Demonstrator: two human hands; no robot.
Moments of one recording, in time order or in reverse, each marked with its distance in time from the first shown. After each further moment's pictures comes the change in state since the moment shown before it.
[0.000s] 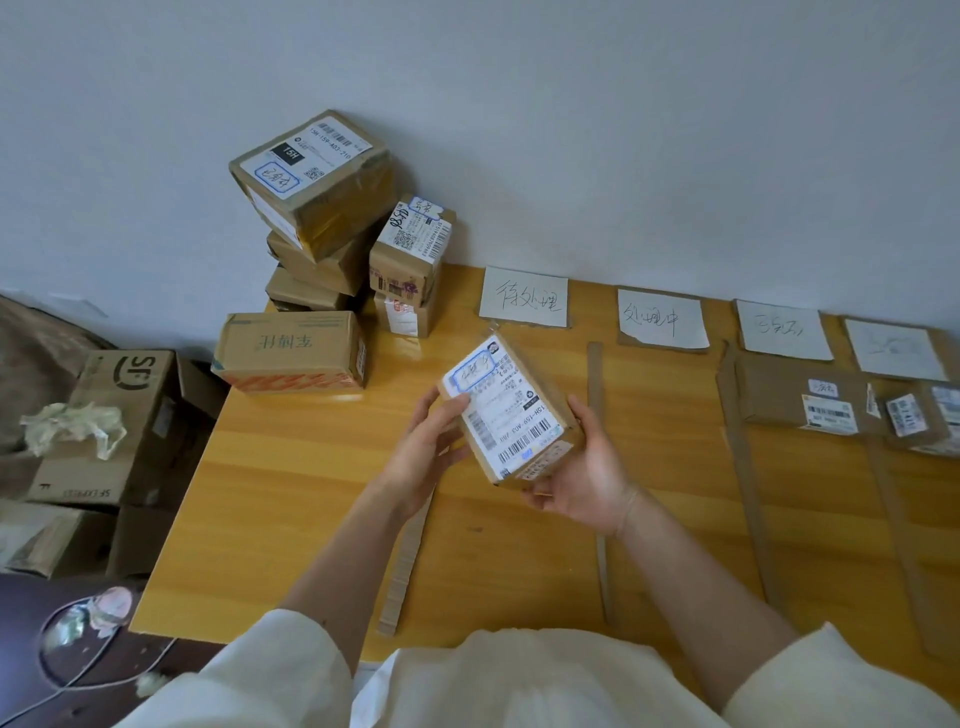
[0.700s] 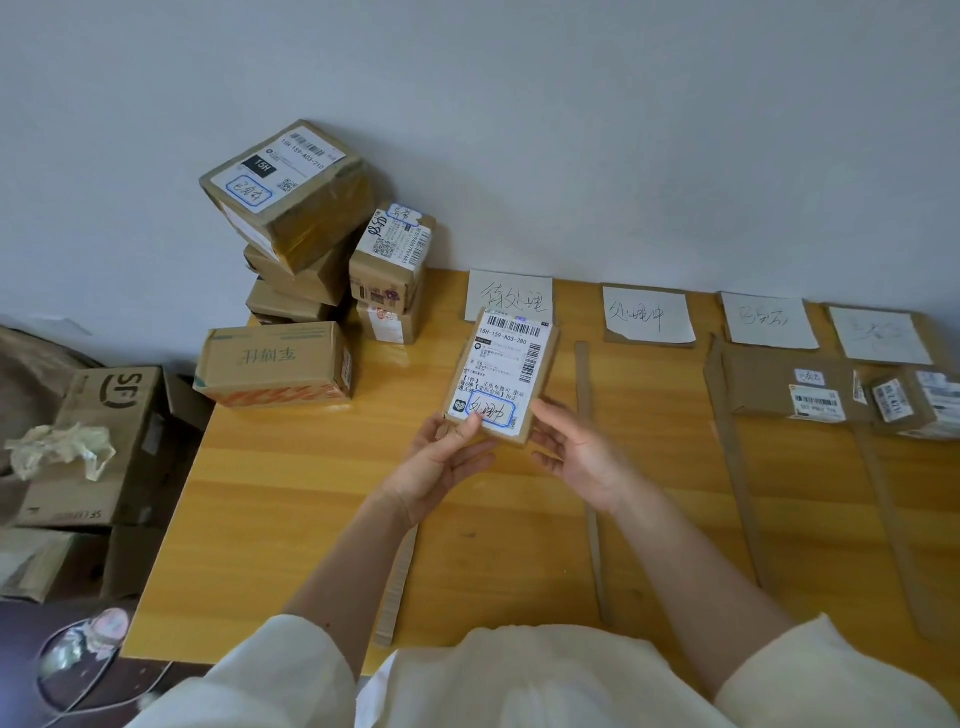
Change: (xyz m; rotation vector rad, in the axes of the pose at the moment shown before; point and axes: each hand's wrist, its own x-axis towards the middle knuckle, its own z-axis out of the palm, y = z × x) left_hand 0.005 -0.005 0.016 -0.097 -0.060 -0.125; right_hand 0.006 -0.017 -0.005 -0.202 0.184 -0.270
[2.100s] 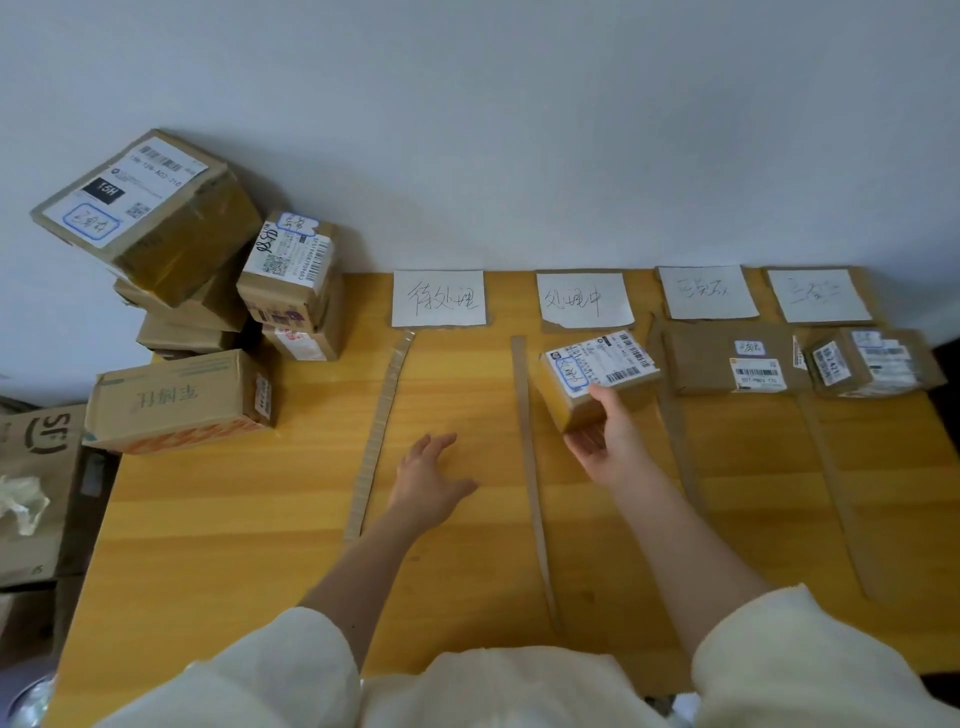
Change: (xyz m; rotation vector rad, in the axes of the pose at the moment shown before) left_hand 0.065 -0.051 0.041 1.253 0.212 -0.010; right_hand 0.013 -0.019 -0.108 0.557 0.535 0.069
